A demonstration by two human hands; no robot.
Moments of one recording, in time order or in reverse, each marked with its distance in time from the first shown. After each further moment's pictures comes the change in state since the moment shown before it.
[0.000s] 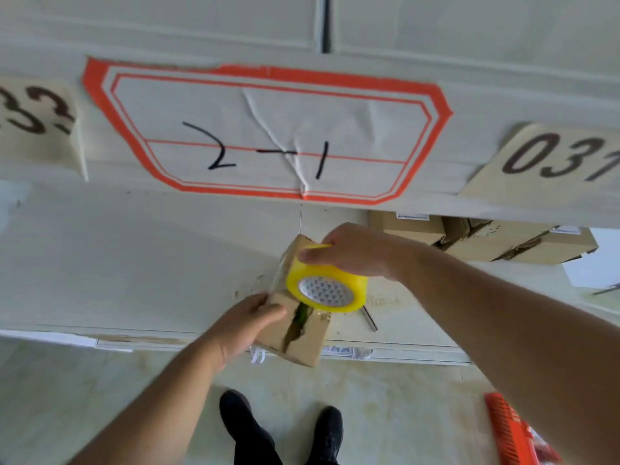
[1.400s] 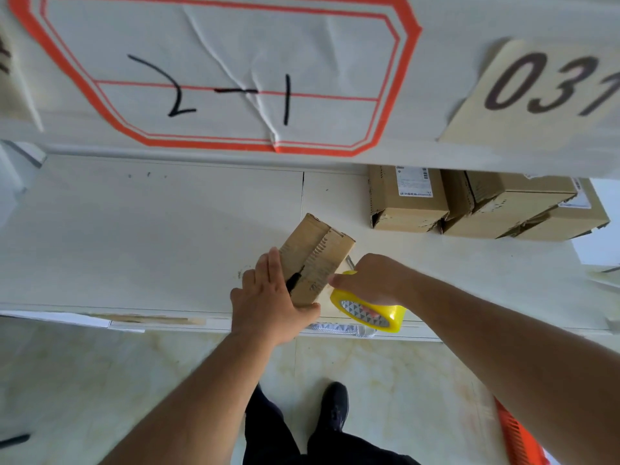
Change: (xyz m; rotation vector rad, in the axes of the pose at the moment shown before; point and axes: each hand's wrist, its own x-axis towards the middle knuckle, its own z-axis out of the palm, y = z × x) left_hand -0.002 0.020 0.055 0.970 0.392 0.006; right_hand -0.022 0.054 0.052 -0.124 -0.056 0.182
